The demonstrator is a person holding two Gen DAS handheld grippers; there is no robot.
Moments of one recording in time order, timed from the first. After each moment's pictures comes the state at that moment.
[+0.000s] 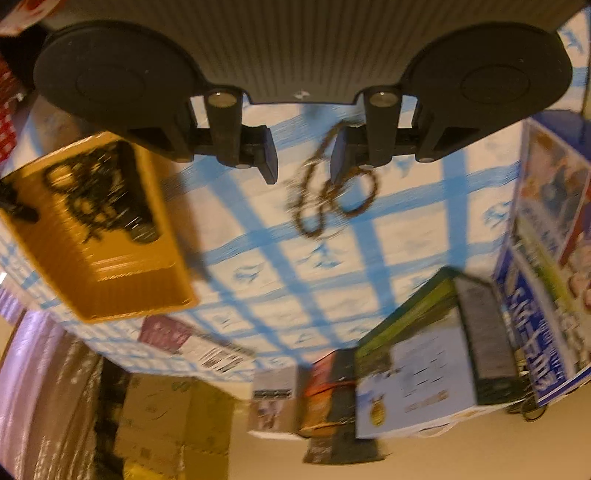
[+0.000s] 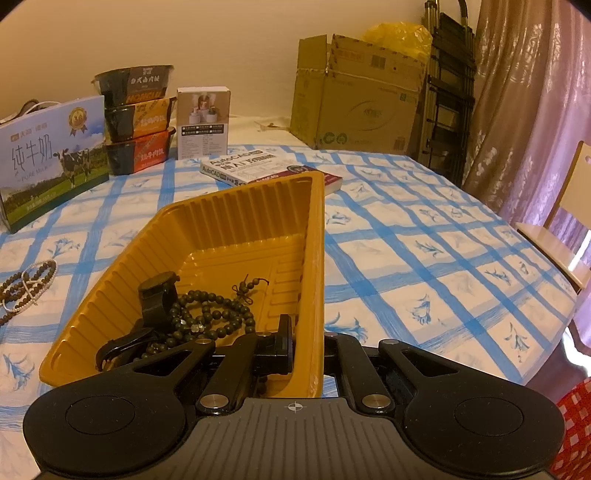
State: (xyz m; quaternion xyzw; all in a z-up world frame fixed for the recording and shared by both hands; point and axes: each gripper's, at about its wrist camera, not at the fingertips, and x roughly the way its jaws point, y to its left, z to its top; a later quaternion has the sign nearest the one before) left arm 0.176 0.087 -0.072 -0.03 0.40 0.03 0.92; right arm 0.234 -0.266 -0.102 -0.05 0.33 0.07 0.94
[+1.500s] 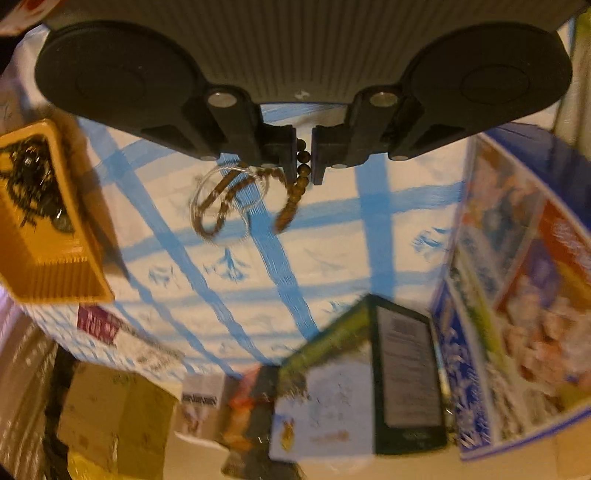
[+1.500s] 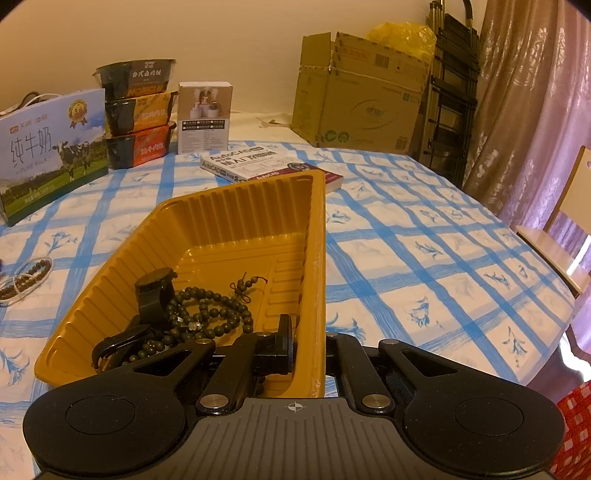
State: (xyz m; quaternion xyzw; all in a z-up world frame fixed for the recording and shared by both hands) left arm 0.175 0.164 -0.089 -0.07 0.40 0.09 0.91; right arm 0.237 -0.268 -0.106 -0.06 0.33 0.07 0.94
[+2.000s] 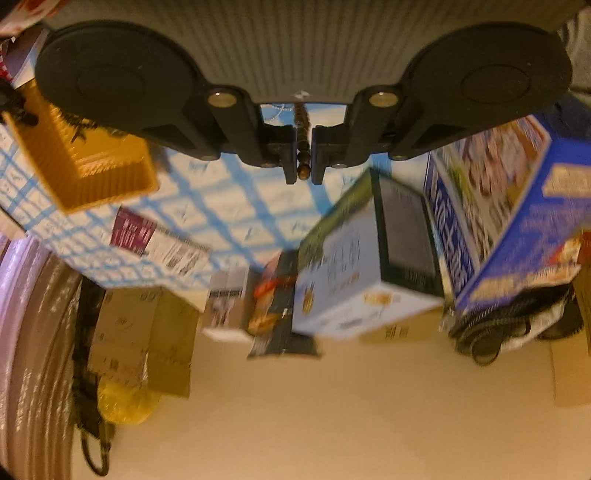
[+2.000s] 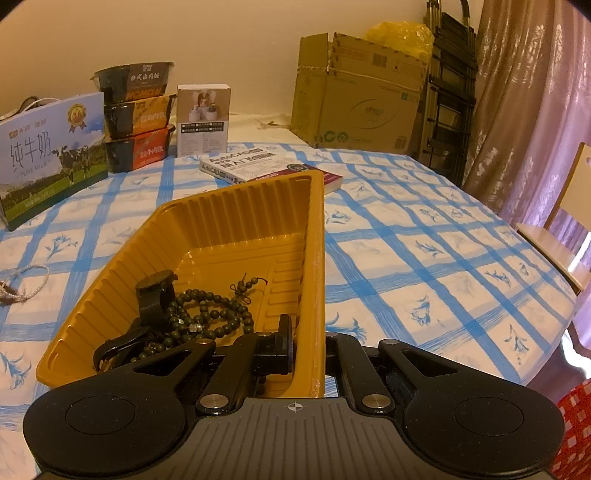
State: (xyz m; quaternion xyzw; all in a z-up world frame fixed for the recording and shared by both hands) left arm 0.169 0.152 0.034 -0.05 0.28 0.08 0.96; right arm 0.237 -0.268 -0.105 -0.06 0.33 0.07 0.94
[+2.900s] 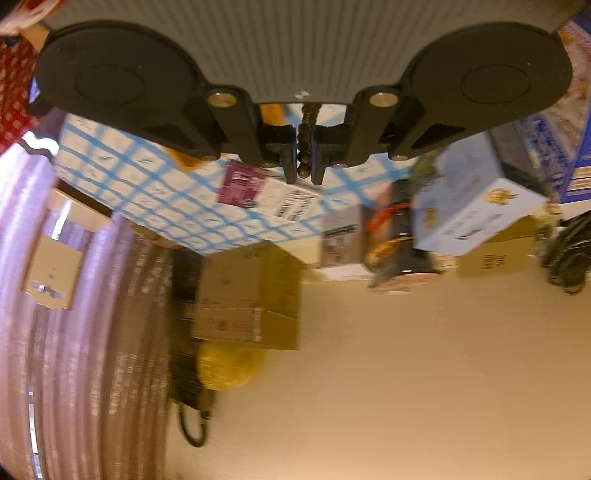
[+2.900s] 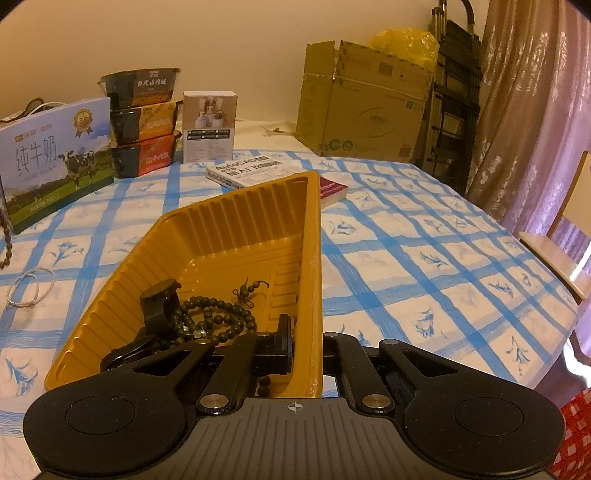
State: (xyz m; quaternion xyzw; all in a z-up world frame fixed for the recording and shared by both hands) left arm 0.178 0.056 0.115 -0.03 0.21 -0.08 0.97; right arm 0.240 -0.260 -0.095 -0.06 0.32 0.08 0.94
